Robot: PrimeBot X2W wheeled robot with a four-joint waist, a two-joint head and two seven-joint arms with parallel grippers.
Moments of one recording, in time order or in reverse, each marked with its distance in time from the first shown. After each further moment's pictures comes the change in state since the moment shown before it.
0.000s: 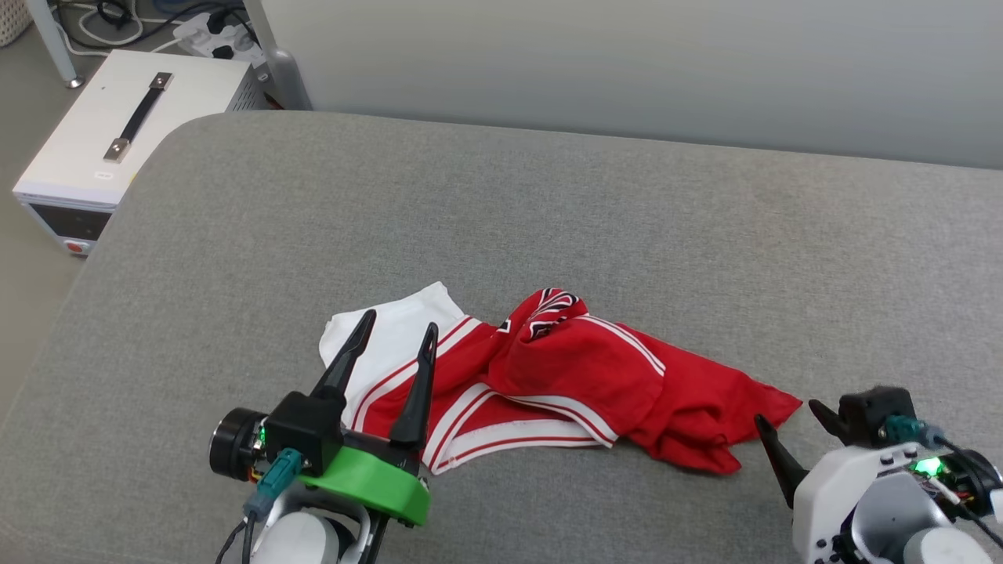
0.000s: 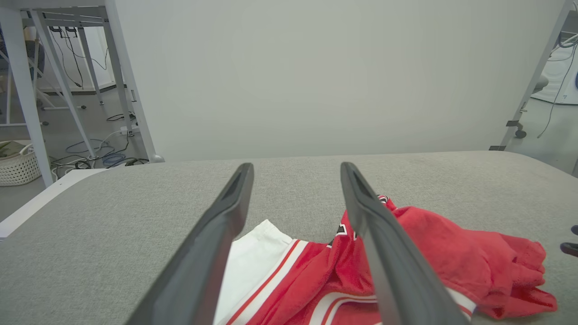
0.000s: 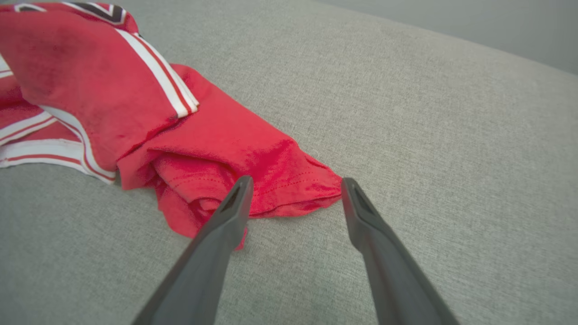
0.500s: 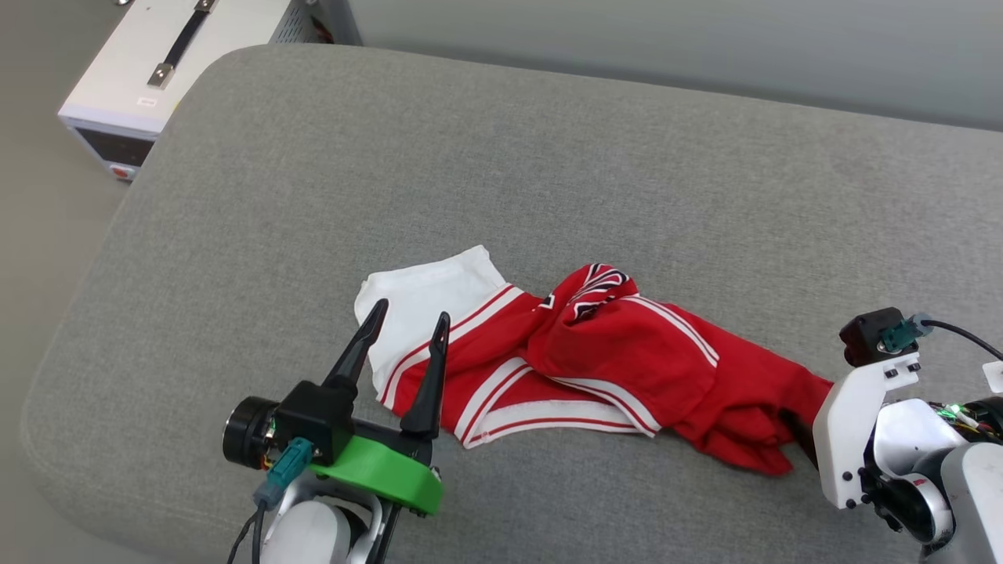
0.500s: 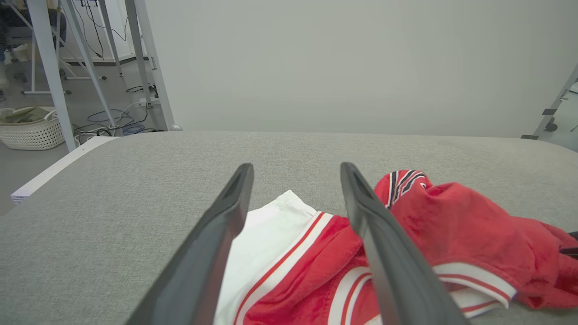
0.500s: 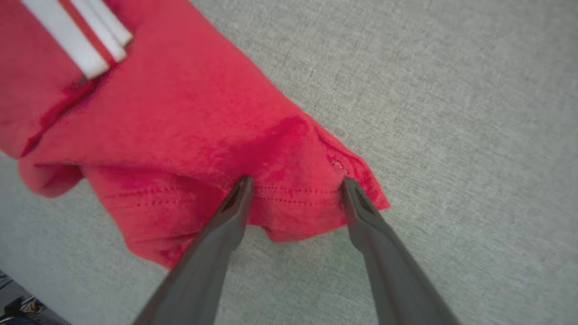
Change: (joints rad) left arm -0.017 -0.059 0.033 0.015 0.029 -0.042 0.000; right arm -0.188 -0.114 0.038 0.002 0.157 0.000 0.565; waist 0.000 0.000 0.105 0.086
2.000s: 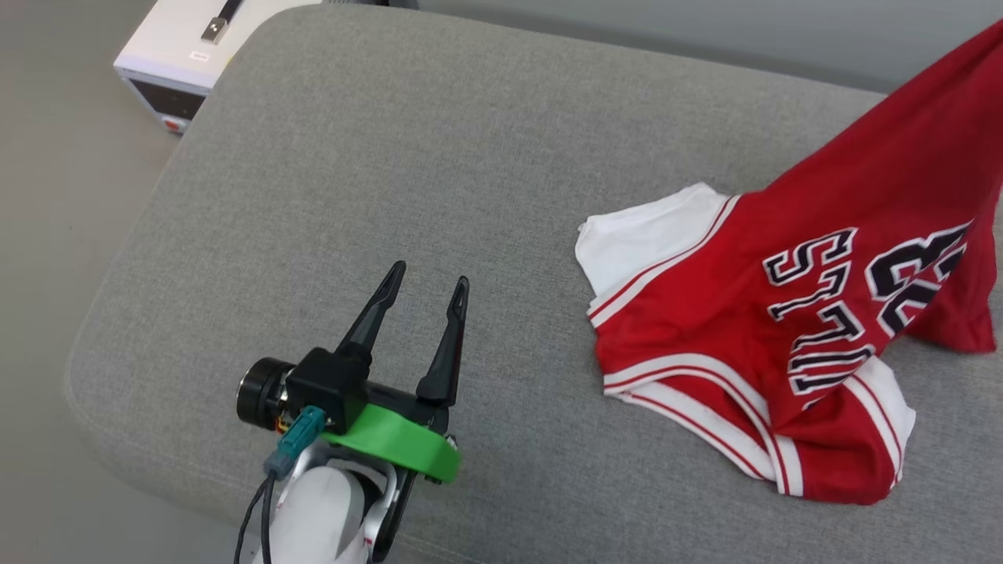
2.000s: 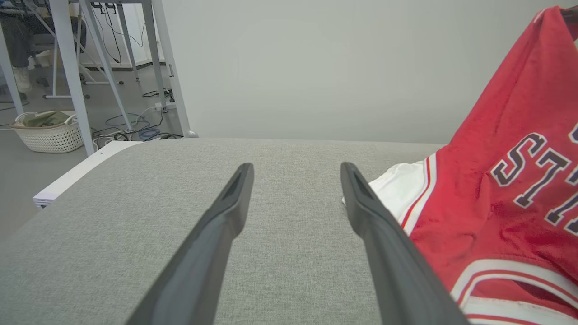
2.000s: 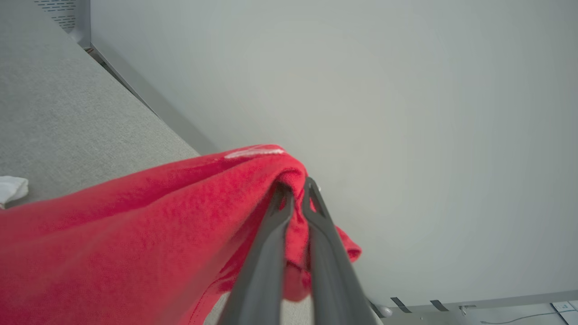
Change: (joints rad) left arm -0.069 -0.027 -0.005 0.006 0.011 -0.021 0.000; right arm -0.641 -0.425 0.221 0.116 -0.132 0.001 -0.298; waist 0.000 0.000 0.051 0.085
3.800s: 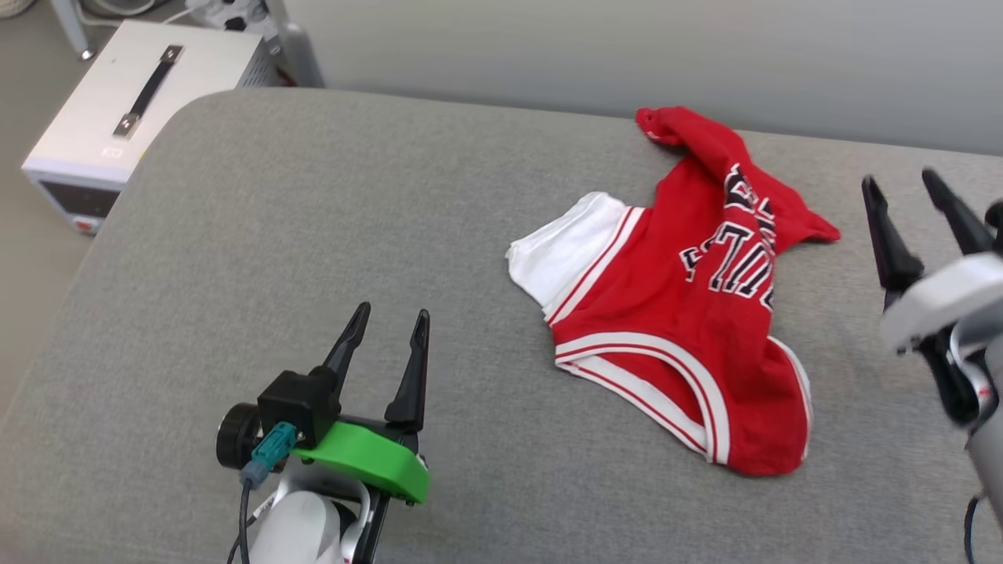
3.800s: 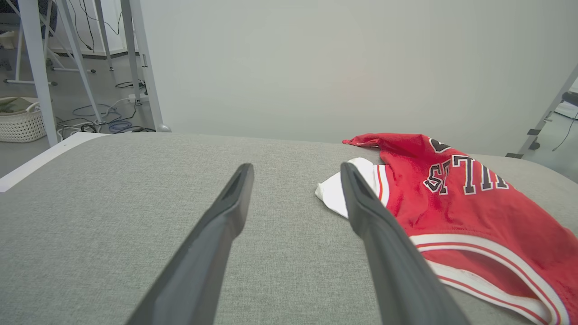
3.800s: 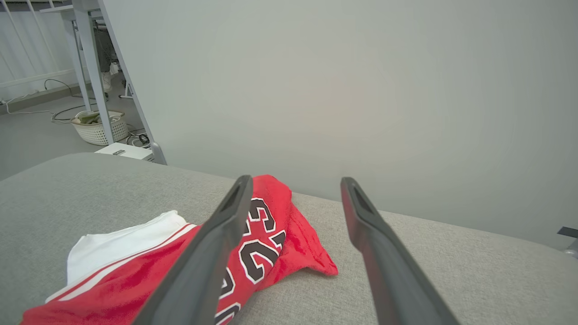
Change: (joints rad) left arm 0.030 0.007 0.062 0.099 -0.051 0.007 0.000; right arm 0.242 0.287 -0.046 0.399 0.338 -0.001 -0.734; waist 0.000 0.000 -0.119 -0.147
